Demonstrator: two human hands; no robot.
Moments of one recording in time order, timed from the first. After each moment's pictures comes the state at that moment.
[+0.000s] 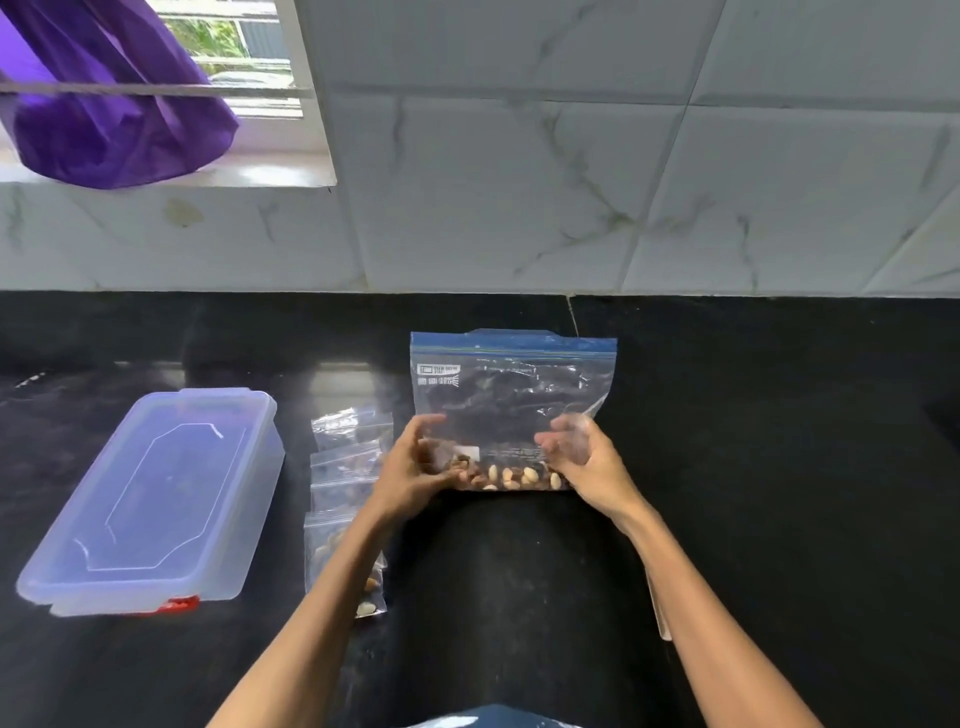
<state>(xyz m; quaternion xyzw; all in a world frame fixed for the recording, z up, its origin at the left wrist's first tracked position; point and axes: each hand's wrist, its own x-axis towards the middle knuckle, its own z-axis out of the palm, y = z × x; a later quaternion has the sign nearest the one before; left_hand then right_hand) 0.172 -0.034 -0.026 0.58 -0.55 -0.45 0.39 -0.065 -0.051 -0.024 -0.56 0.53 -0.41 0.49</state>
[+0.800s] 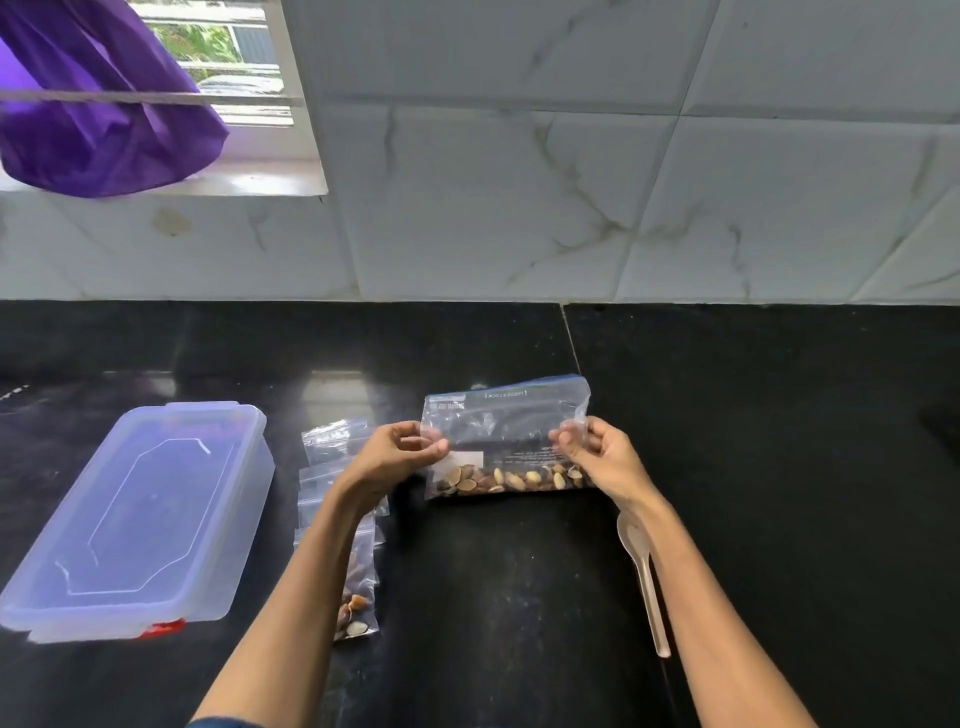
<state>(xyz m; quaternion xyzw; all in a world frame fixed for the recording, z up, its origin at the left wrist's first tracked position) 0.182 -0.058 0.007 0.60 -0.46 -0.56 0.35 -0.085 -0.073 -0.017 -0.49 0.55 -0.42 0.53</state>
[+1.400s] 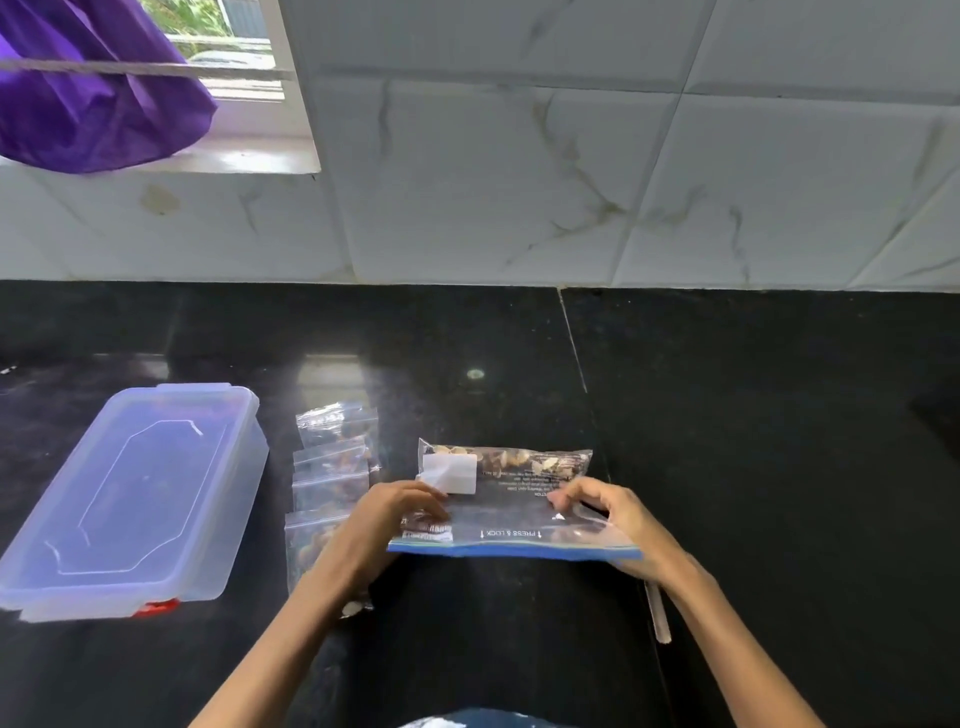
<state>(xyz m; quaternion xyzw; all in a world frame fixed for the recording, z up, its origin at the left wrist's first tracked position) 0.193 0.004 -0.036 0.50 -0.78 -0.29 0.24 -0.114 -0.007 -0.032 -0.67 0.52 -0.20 0.49</state>
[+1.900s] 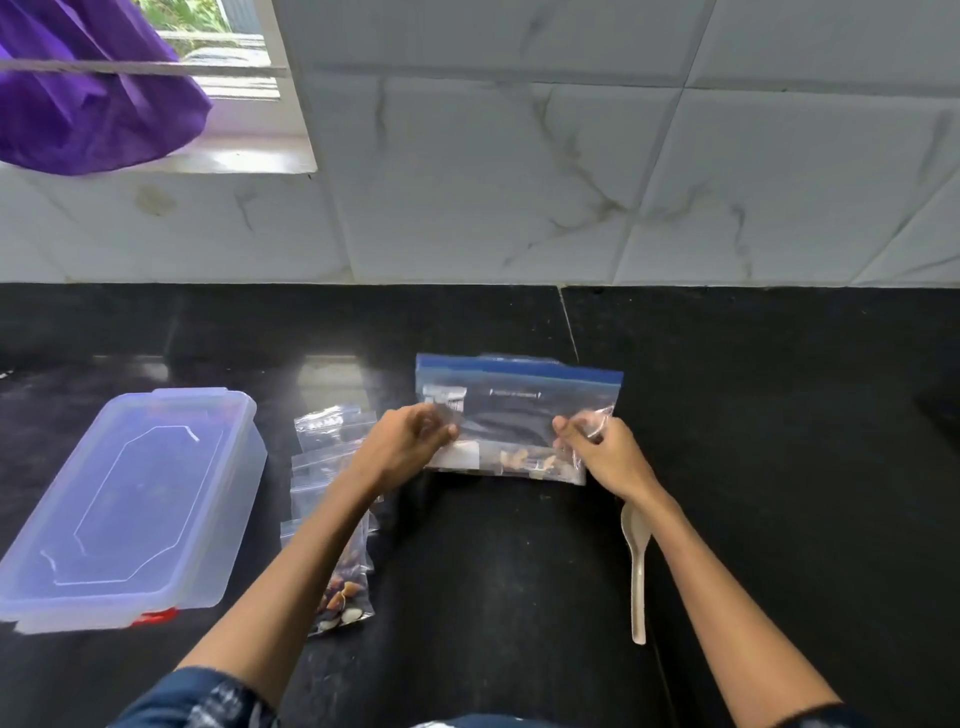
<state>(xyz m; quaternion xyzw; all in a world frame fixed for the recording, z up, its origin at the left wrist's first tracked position) 0.176 -0.069 -0.009 0.61 -0.70 -0.29 0.24 -0.093 -0.064 -0.004 -0.61 0.62 -0.30 0.40</state>
